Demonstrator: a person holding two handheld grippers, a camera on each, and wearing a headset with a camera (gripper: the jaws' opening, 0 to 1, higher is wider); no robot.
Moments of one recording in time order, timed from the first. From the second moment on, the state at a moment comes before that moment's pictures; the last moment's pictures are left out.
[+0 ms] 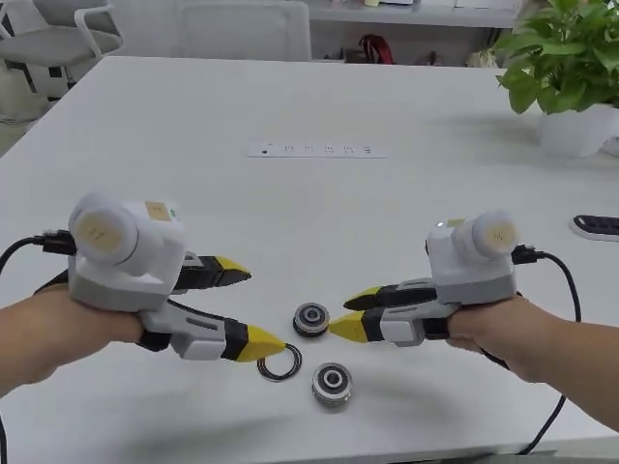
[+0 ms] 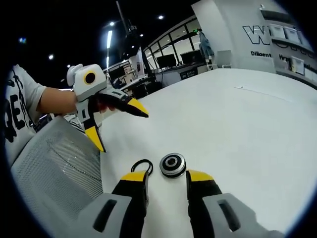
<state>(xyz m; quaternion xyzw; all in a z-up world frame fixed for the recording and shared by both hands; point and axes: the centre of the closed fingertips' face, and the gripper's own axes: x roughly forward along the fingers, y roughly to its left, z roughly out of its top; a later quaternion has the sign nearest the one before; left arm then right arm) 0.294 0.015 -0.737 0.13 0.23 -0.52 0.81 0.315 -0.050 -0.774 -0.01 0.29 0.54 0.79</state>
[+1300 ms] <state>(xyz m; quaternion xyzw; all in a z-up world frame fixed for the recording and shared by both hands) 0.315 -0.003 -0.761 0.13 0.25 -0.52 0.80 0.323 -0.041 -0.797 -0.06 0.30 0.55 0.78</state>
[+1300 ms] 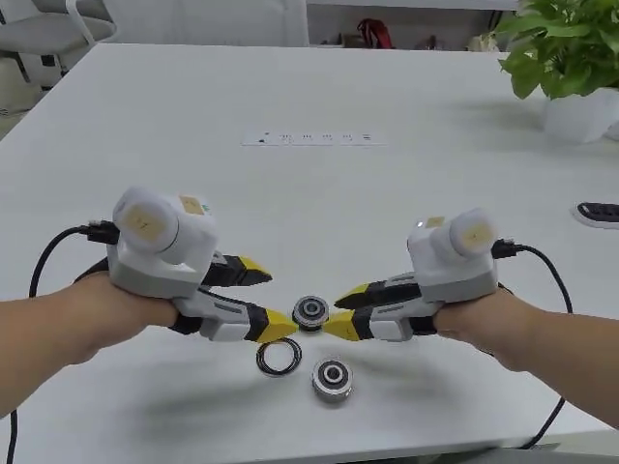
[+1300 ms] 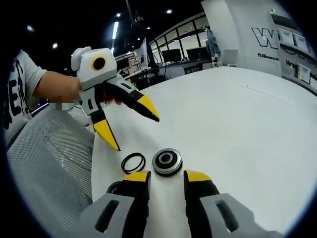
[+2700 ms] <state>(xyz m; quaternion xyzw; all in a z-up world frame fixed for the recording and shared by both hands) 0.329 -0.022 -0.784 0.13 0.27 -0.52 0.80 0.322 -0.037 -0.806 -0.06 0.29 0.56 0.77</state>
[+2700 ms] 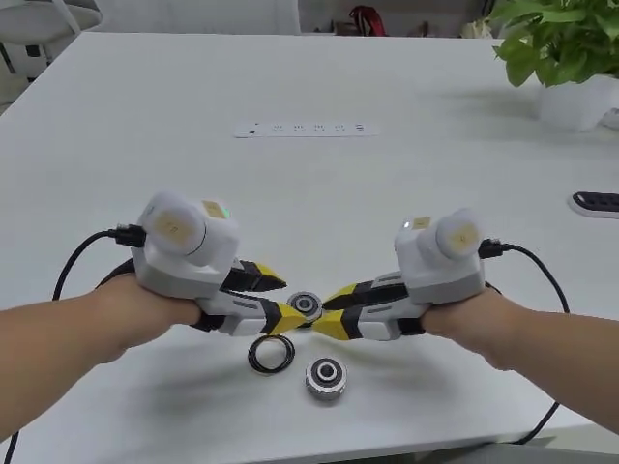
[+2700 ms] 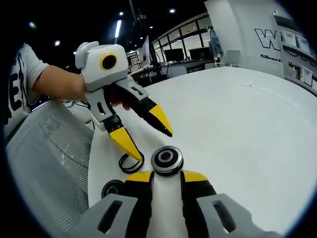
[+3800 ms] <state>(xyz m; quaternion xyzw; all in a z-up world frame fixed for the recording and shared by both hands) 0.330 -0.035 -0.793 0.17 0.26 -0.53 0.79 0.325 -0.038 -0.807 -0.06 0.29 0.55 0.78</state>
